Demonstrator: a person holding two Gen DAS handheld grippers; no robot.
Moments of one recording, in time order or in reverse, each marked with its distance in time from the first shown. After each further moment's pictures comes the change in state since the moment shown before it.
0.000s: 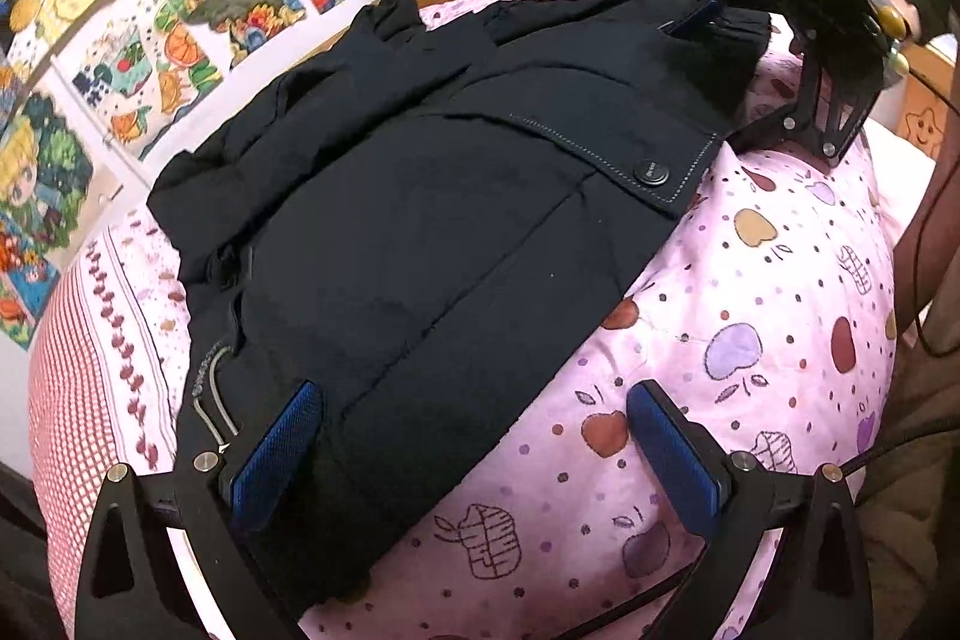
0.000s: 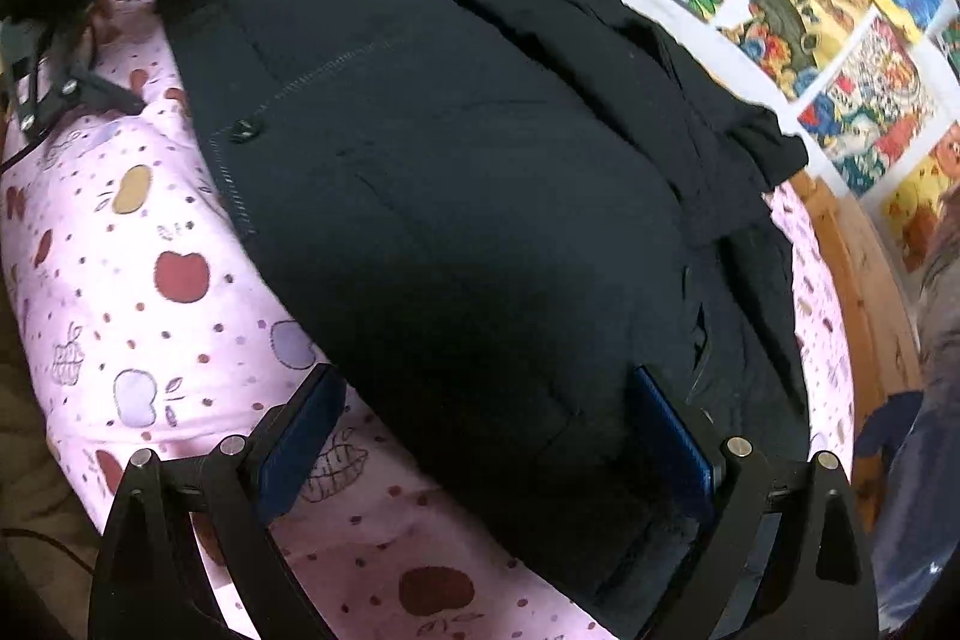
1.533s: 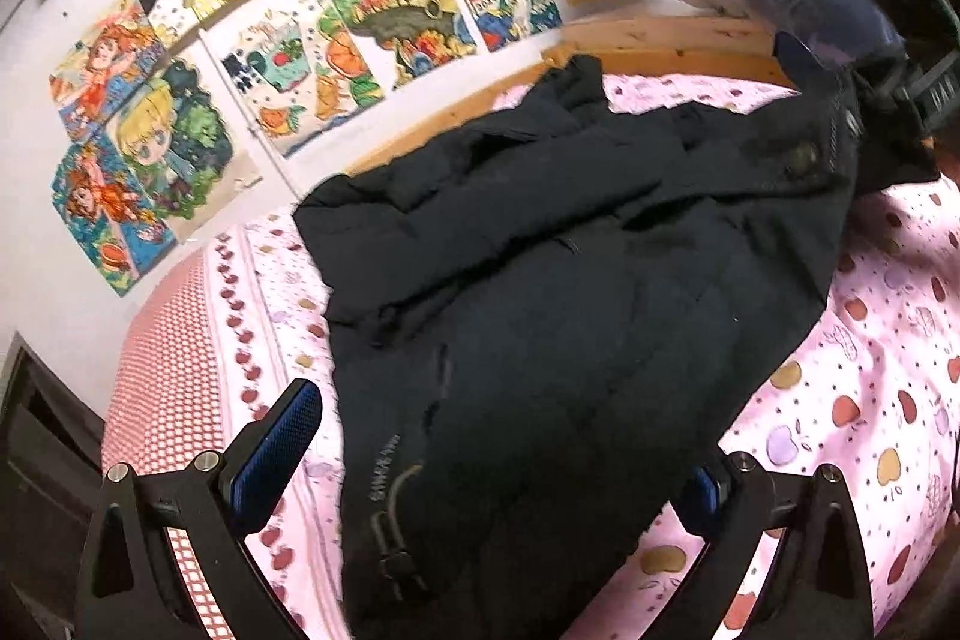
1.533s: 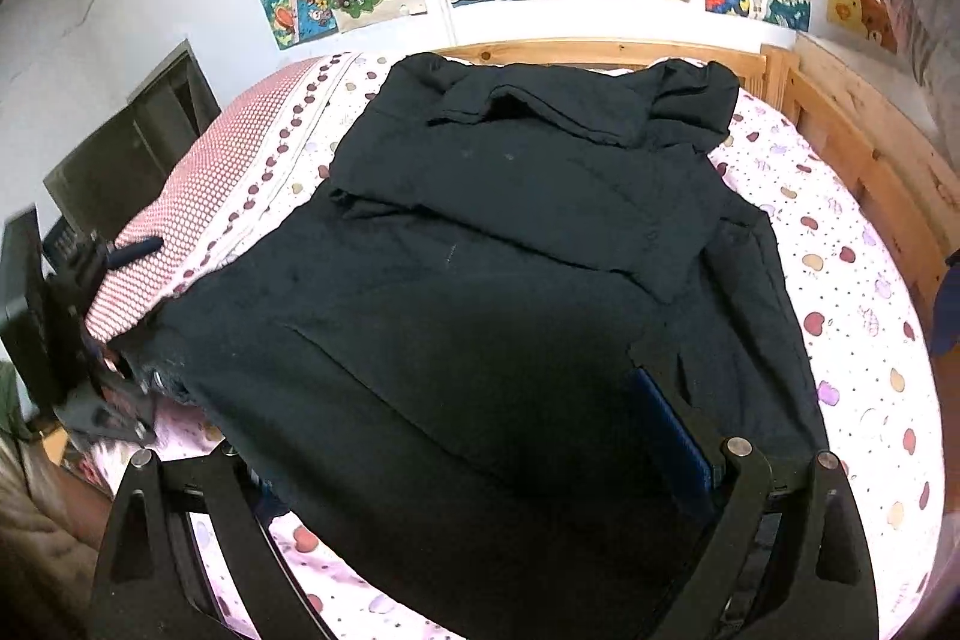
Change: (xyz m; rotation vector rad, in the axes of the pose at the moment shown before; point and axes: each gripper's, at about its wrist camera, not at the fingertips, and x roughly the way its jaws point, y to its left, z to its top) left arm -0.010 0.076 0.052 -0.225 -0.107 0.291; right arm -0.004 -0.113 0.045 0.564 -0.139 0.202
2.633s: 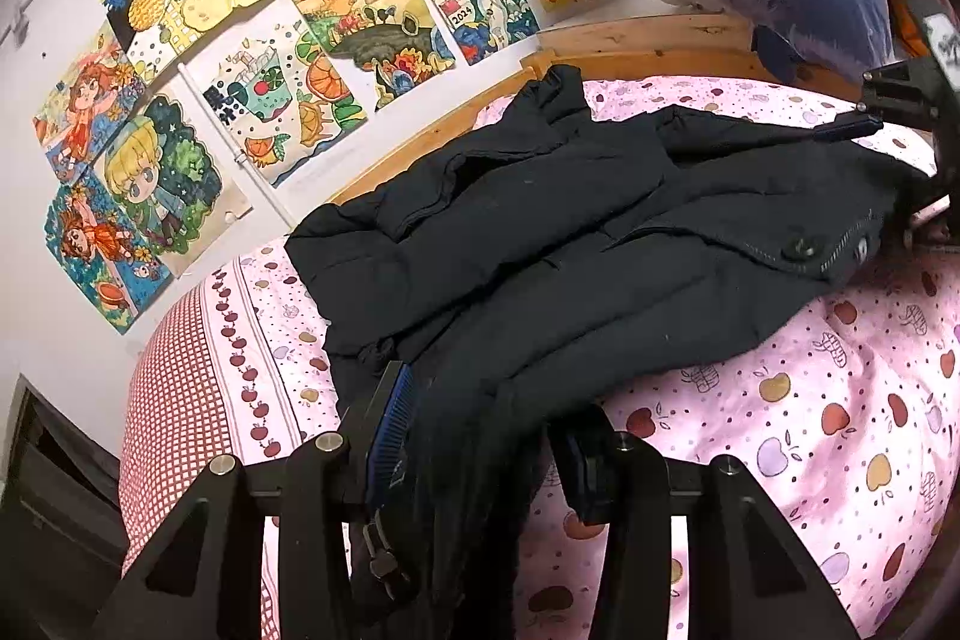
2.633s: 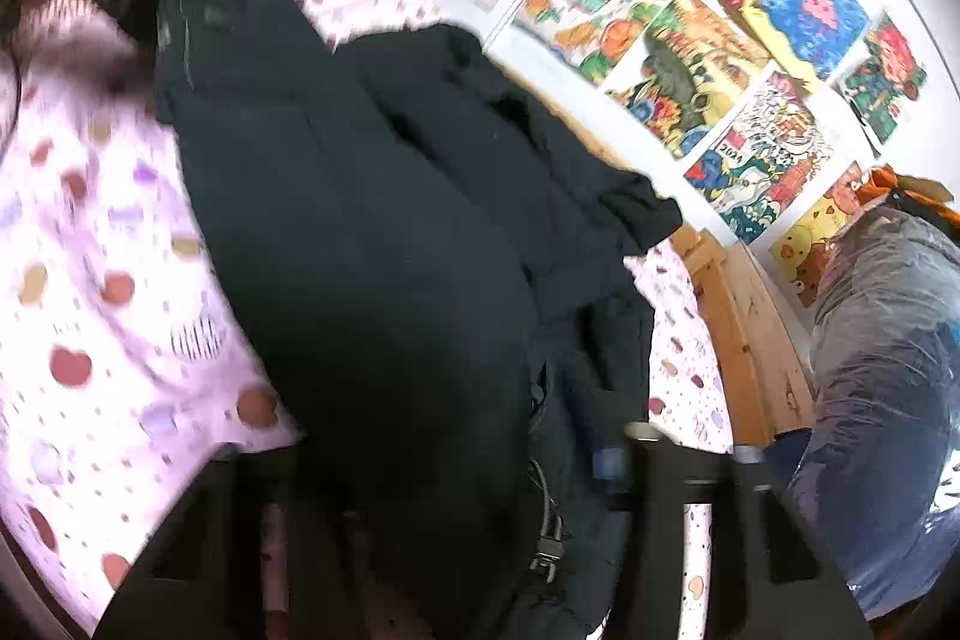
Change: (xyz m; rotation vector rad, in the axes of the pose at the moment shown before) left arm -0.003 -0.003 0.019 0.060 -0.009 -0.017; right arm -0.033 0.057 -0.067 -0.570 -0.130 -0.403
